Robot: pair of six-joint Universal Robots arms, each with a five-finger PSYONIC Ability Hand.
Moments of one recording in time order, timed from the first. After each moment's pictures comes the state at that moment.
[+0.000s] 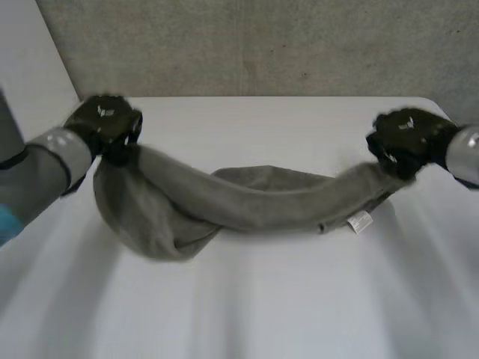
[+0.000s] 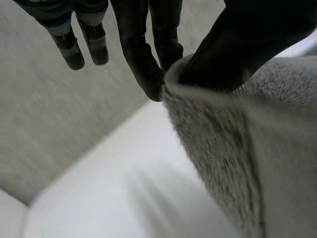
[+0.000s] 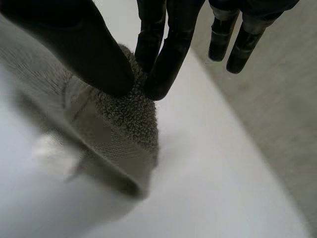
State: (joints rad) left arm 4.44 -1.91 -1.31 2.99 -1.40 3.54; right arm 1.67 -1.16 1.17 0.46 1.11 2.32; left_hand 1.26 1.34 0.21 0.22 1.16; right_hand 1.25 1.33 0.17 0.22 1.15
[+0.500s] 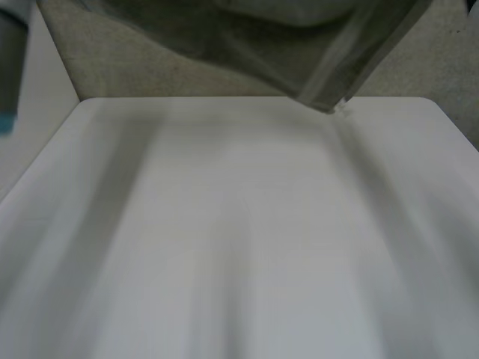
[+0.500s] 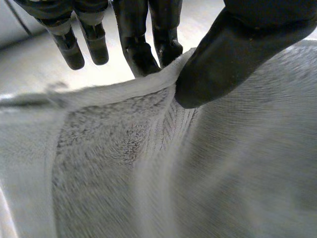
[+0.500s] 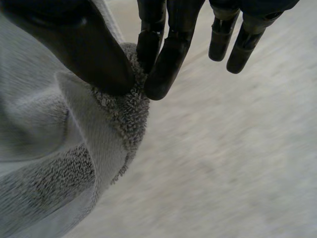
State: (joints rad) left arm 4.41 -1.76 -1.19 3.67 -1.35 3.33; right arm 1.74 -1.22 0.94 -0.19 1.14 2.75; left_hand 1.27 1.34 0.21 0.22 1.17; right_hand 1.25 1.33 0.17 0.22 1.16
